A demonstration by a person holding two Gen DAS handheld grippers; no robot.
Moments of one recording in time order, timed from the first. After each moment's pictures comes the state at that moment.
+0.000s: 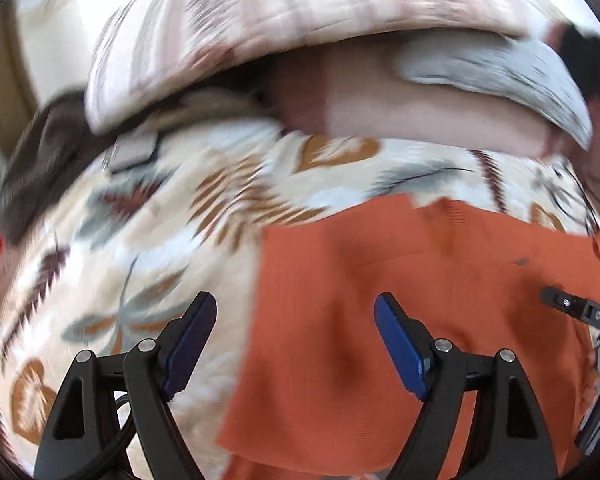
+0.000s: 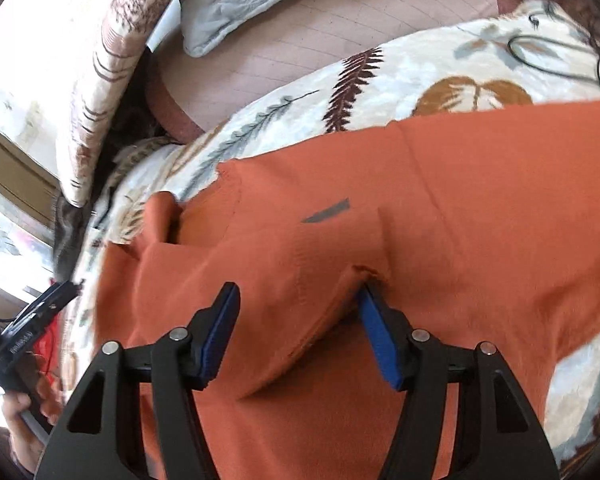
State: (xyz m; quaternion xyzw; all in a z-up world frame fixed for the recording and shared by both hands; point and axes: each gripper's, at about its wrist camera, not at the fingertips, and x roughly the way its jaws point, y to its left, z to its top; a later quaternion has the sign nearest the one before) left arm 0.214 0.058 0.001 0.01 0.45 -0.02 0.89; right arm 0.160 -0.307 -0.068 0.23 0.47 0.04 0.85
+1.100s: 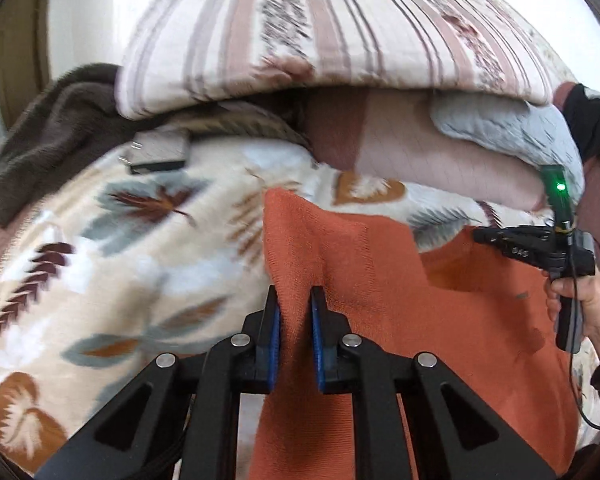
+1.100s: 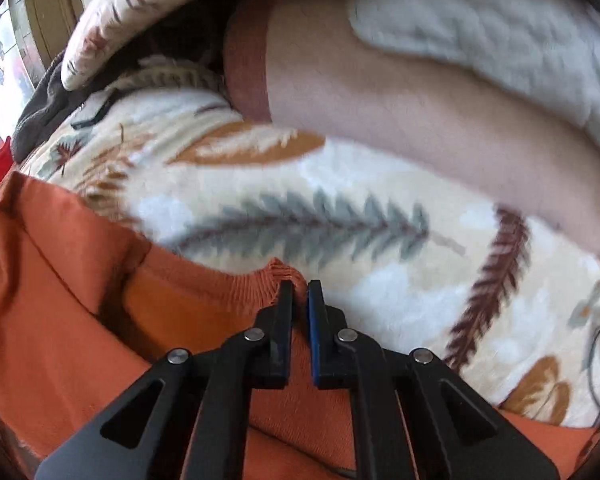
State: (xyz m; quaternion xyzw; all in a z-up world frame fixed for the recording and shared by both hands) left arm 0.213 0.123 0.006 -0.05 0.40 -0.04 0.92; right arm 0.314 -0.182 -0.024 -0.07 0.45 0.14 0.88
